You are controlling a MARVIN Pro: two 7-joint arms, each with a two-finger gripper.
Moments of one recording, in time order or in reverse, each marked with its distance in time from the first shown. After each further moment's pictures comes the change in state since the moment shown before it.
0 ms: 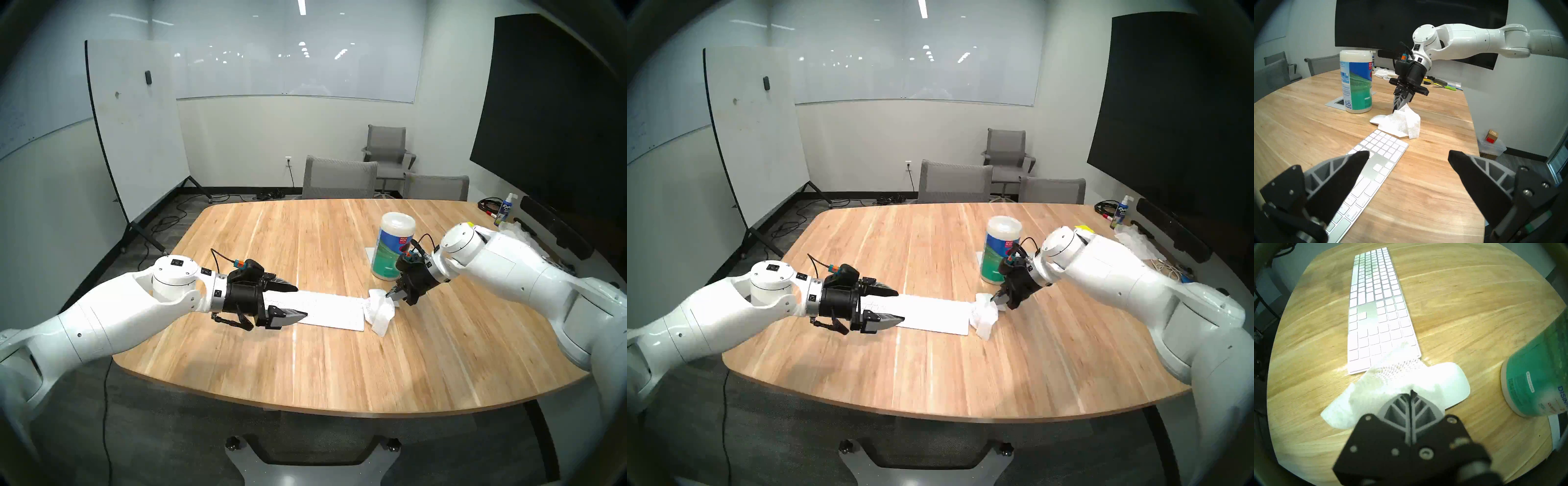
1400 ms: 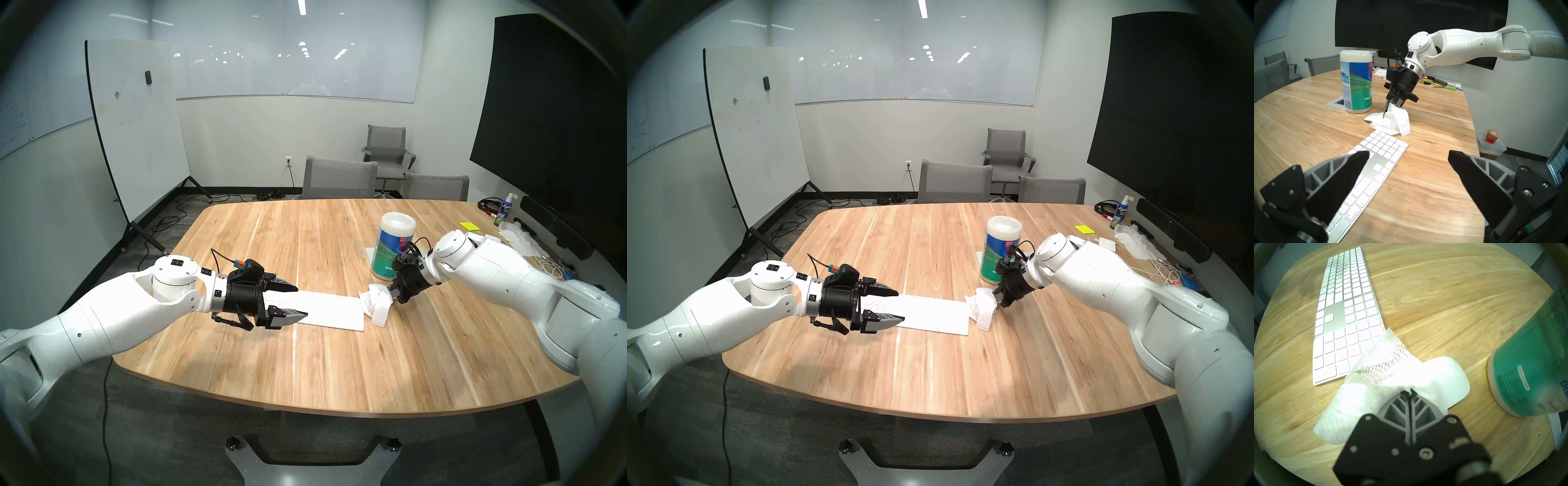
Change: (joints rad) left arm 0.000 0.000 0.000 0.000 0.000 0.000 0.001; right arm -0.026 -0.091 0.031 0.140 0.010 -0.011 -0.092
